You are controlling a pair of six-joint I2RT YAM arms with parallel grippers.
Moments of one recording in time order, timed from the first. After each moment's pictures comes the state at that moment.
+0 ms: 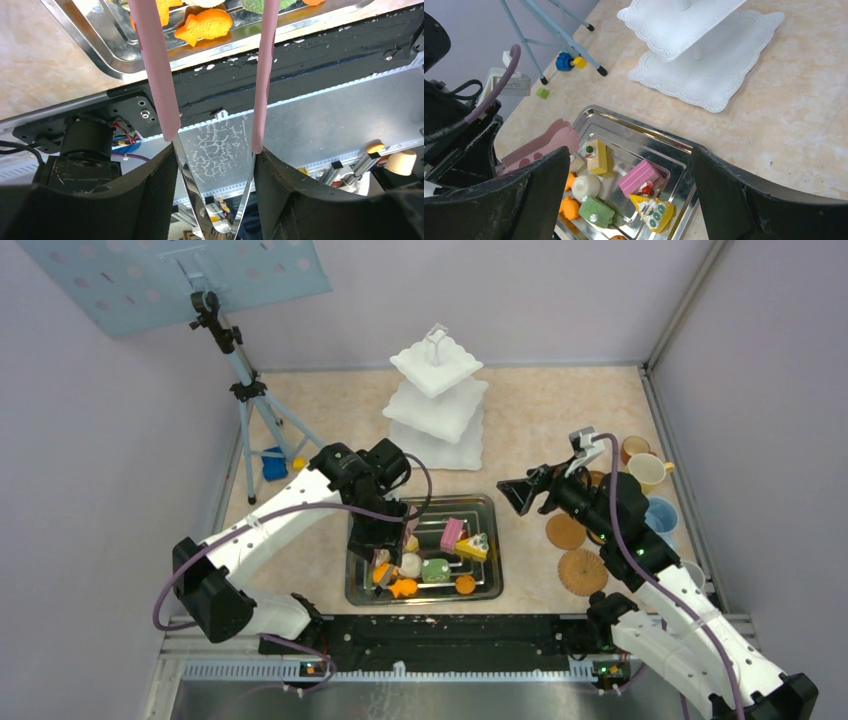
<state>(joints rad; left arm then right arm) -0.76 1.36 1.30 -1.39 0.21 -0.61 0.50 0.66 0.61 -0.07 -0.21 0.41</state>
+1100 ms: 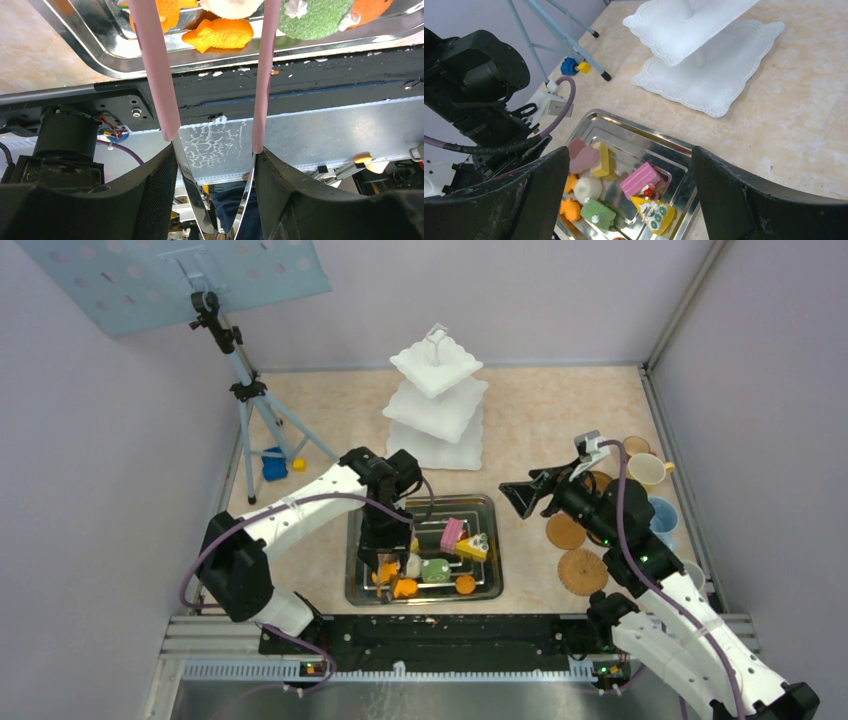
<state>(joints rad) -0.75 1.49 1.21 -1.34 0.23 -0.71 0.50 0.61 0.59 -0.05 -0.21 0.41</state>
